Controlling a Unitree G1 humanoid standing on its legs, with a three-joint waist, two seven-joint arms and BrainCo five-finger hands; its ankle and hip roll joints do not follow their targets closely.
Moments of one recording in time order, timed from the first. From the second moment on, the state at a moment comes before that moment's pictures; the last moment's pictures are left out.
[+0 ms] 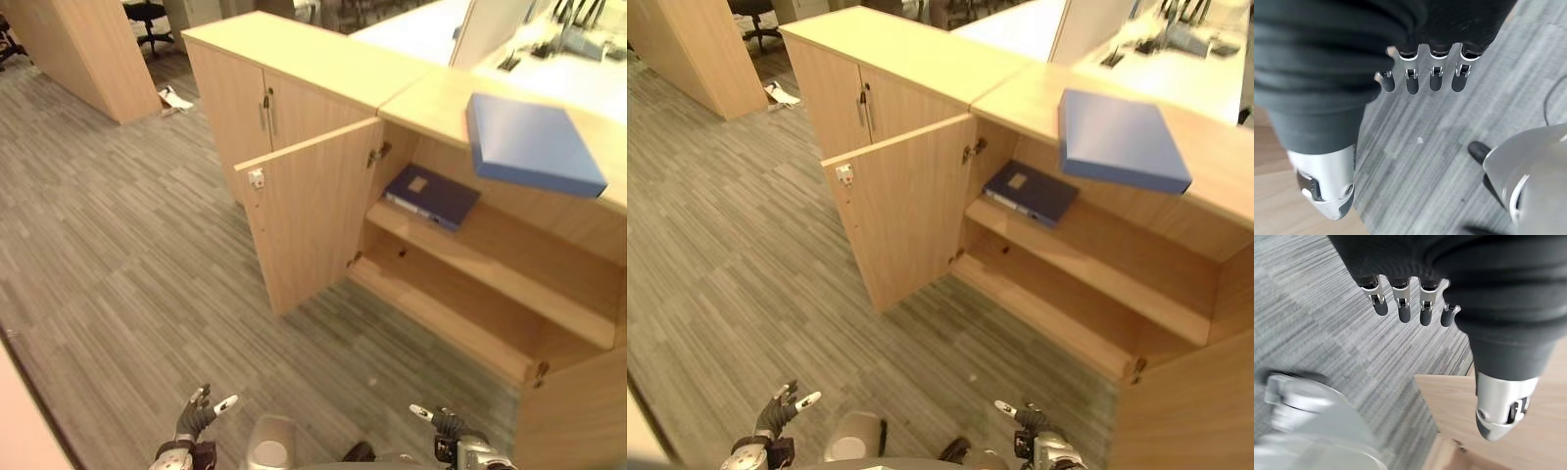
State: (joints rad) left arm 0.22 0.32 -0.10 0.72 -0.33 -0.15 0.04; right arm -0.15 -0.25 0.17 1.29 0.36 -0.05 -0.02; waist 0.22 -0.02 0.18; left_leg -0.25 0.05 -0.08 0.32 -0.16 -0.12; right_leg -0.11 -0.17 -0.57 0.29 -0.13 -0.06
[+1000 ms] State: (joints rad) left arm 0.35 0.45 -0.14 0.47 -0.30 -0.11 -0.14; right arm -0.08 -0.22 0.11 1.29 0.29 -0.01 0.04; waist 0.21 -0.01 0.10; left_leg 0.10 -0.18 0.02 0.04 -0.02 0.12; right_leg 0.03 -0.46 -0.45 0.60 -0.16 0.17
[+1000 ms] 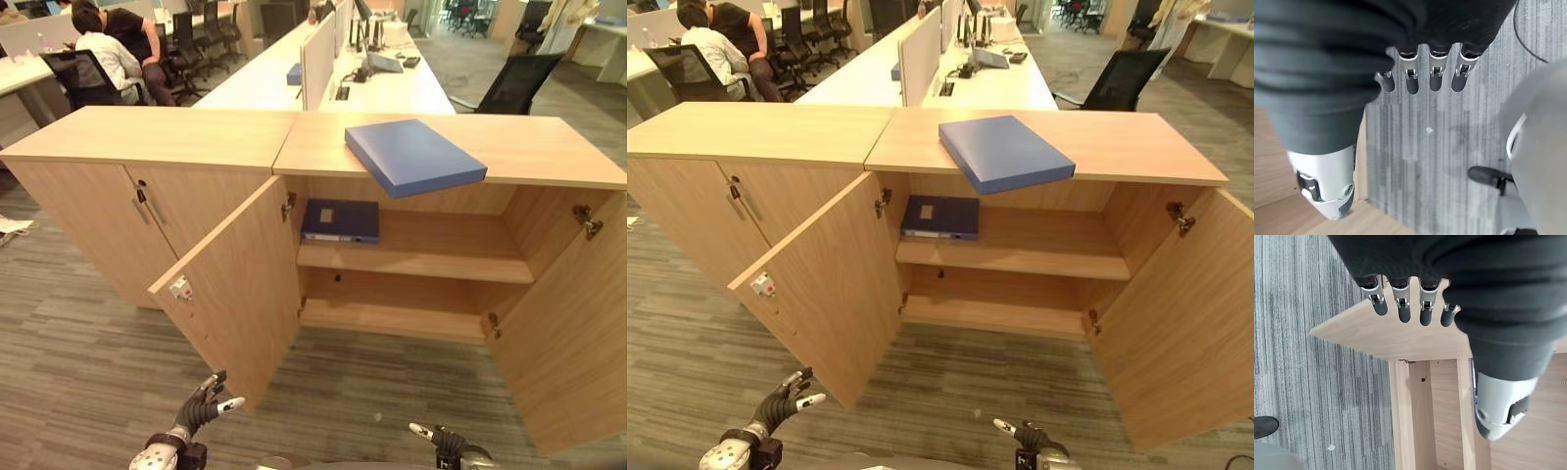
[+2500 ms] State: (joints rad) left arm 0.27 0.46 -0.20 0.37 -0.27 -0.08 -0.14; right arm -0.13 -0.26 0.15 1.26 0.29 0.00 0.00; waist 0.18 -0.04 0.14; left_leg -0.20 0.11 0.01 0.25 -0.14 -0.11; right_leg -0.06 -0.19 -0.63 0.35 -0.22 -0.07
